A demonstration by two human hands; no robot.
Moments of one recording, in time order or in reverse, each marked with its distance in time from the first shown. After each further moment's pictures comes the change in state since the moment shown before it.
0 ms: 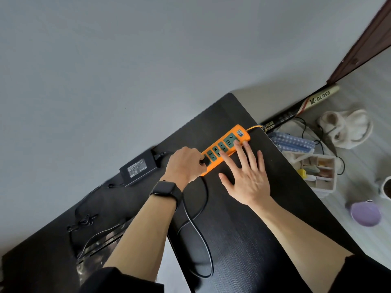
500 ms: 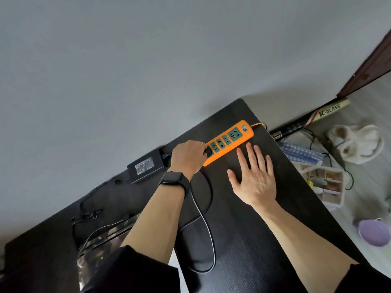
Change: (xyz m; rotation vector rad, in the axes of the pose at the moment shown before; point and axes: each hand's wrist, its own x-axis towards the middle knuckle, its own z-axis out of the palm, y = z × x) left_hand 0.014 -0.004 -0.008 0.036 0.129 -0.086; right_hand 0.009 -0.001 0.001 -0.024 -0.037 0.156
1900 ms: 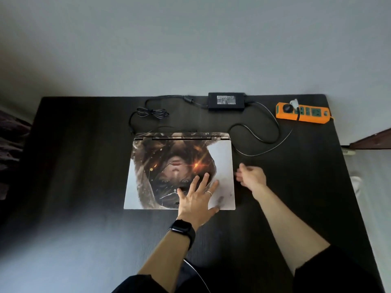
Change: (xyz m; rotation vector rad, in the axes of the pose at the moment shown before) left_hand -0.358 -0.100 0.219 -0.486 -0.143 -0.182; right_hand -0.162 -0.187 0.021 0.730 -0.515 0.554
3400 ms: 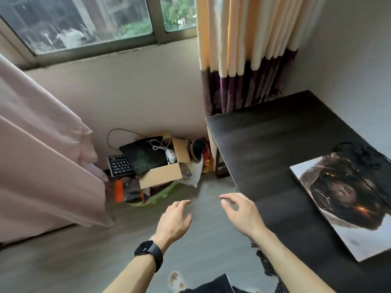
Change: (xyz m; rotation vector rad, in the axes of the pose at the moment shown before) left_hand -0.486 0.031 0.223 -0.911 0.623 -1.195; right_hand -0.409 0.170 0.094 -0.985 -1.097 -1.276
